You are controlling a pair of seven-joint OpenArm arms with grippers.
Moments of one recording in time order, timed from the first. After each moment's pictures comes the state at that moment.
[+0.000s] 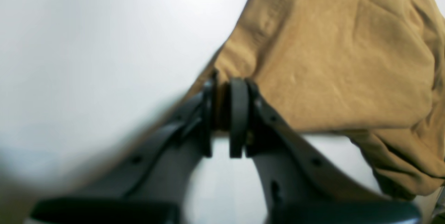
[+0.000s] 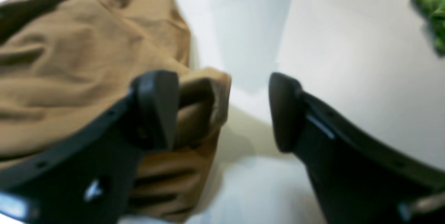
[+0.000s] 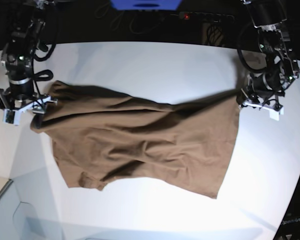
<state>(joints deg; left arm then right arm) 5.0 -13.0 -23.5 84.5 -42.8 0.5 57.4 -16.2 6.7 23.6 108.4 5.5 9.1 -27.6</state>
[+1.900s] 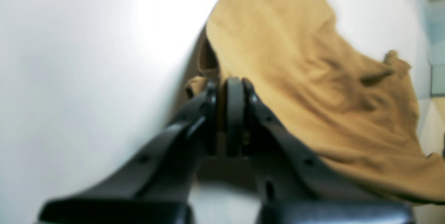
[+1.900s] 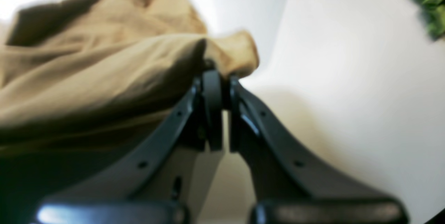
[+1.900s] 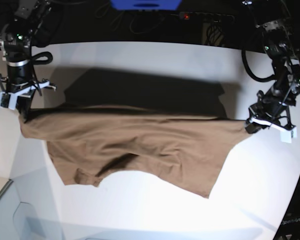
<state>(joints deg) 4.8 -13.0 -23.9 103.8 -43.0 0.3 57.4 -20.9 -1.9 32.2 116.3 5.6 17.8 -26.7</state>
